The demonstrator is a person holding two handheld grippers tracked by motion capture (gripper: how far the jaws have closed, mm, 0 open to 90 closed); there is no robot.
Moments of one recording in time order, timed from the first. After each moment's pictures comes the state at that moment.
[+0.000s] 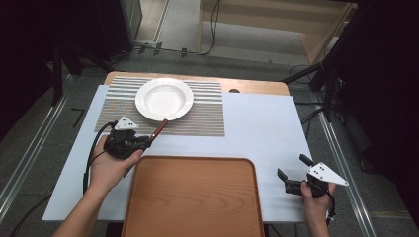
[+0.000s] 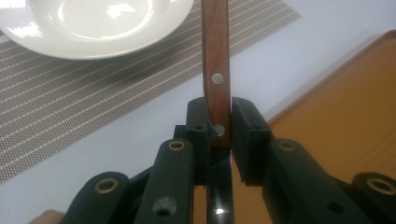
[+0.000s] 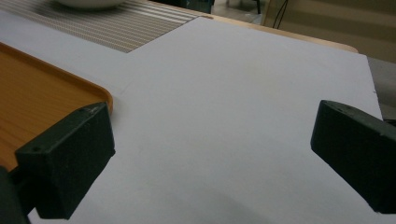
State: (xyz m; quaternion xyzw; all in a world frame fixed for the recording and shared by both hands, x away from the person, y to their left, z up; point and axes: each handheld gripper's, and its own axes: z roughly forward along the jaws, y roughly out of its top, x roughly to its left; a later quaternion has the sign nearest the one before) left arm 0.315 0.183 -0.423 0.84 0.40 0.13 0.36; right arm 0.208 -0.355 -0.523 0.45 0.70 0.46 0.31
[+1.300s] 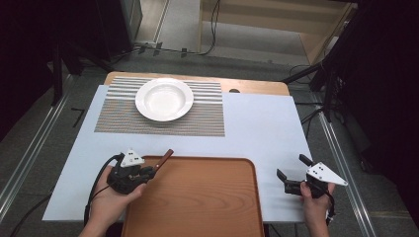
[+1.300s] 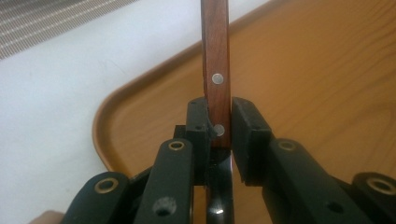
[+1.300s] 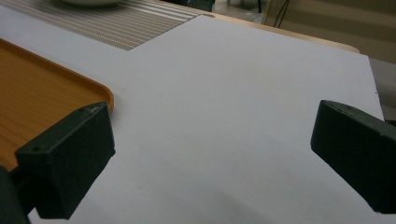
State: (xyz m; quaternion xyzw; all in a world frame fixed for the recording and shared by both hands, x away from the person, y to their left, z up) left arm 0.247 0.172 -0.459 0.85 0.39 0.11 0.33; right arm 0.208 -0.353 -0.523 0.45 0.70 0.46 0.31
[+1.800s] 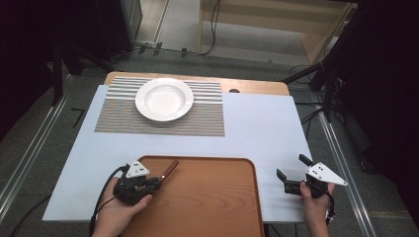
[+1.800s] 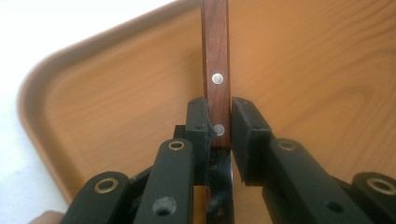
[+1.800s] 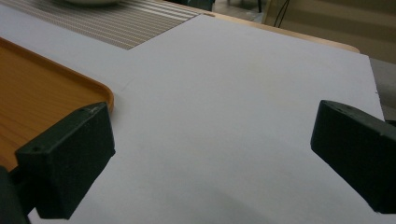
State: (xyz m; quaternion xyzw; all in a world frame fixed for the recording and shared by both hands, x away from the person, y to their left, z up) left arm 0.227 0.161 -0.479 0.85 0.40 0.08 0.34; right arm 0.208 -0.353 -0.523 0.45 0.70 0.46 0.31
